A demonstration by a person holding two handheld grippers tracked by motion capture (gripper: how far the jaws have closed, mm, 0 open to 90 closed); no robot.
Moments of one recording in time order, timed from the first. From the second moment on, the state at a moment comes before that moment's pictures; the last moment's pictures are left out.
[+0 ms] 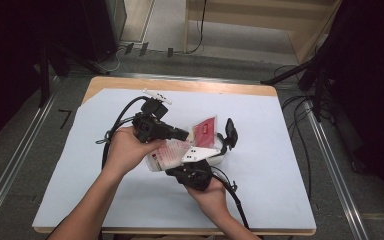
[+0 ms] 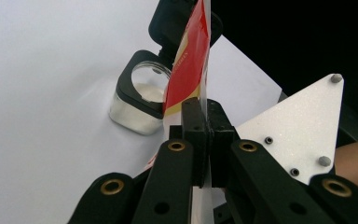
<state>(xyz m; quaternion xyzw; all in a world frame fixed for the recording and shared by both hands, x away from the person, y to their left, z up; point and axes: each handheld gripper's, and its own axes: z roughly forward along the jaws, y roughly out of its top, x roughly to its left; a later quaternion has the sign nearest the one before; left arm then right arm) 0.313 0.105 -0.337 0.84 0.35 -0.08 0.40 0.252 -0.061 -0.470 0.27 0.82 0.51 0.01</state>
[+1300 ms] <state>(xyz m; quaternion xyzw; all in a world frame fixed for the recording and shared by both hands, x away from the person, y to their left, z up) 0.308 0.137 -0.333 0.82 0.35 -0.09 0.45 0.279 -0.111 -0.457 0.35 0.77 0.53 0.06</state>
